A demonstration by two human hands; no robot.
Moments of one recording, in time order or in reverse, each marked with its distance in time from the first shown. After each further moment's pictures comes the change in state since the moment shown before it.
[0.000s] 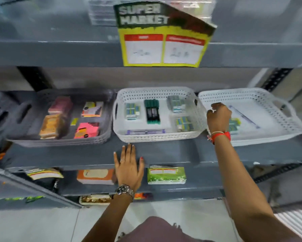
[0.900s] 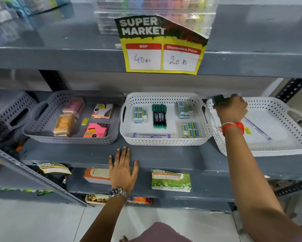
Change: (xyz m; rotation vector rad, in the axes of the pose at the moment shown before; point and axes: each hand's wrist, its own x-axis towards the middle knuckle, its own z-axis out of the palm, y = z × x) left_hand -0.003 -0.030 -0.001 -0.031 0.017 -0.091; right_hand 0.037 -0.040 -0.014 -0.163 0.066 0.070
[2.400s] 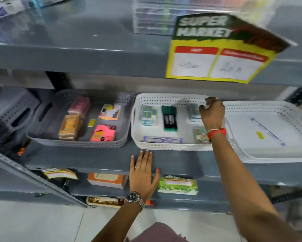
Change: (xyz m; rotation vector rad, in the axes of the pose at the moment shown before) left_hand 0.005 0.016 -0.009 -0.038 -0.146 0.201; right_hand -0.043 -0.050 0.059 0.256 -0.118 -0.191
